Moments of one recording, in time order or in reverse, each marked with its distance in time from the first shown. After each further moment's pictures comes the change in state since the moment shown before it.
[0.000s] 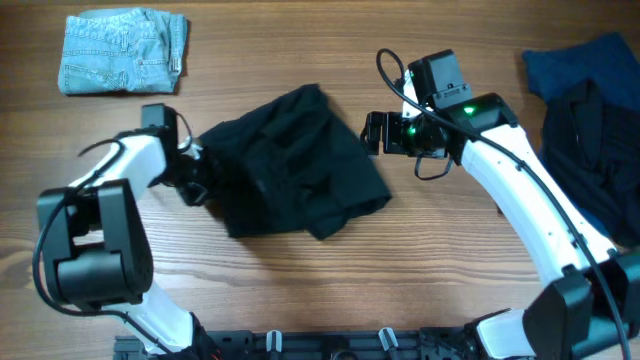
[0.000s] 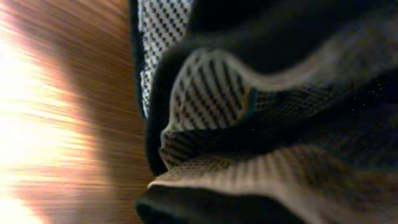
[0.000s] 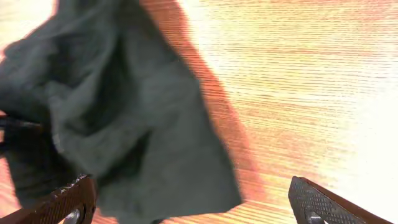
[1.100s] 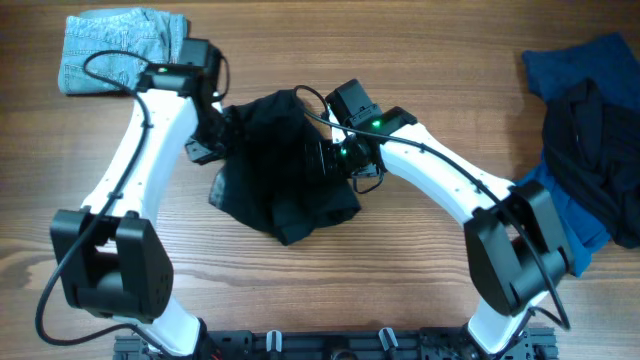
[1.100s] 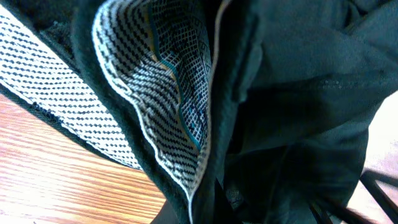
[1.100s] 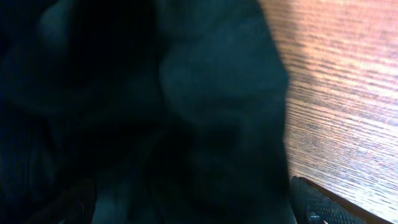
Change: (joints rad) left arm -0.295 -0.067 0.443 -0.410 -0.338 0.017; right arm 0.224 0.290 0.000 0.190 -0.098 0.093
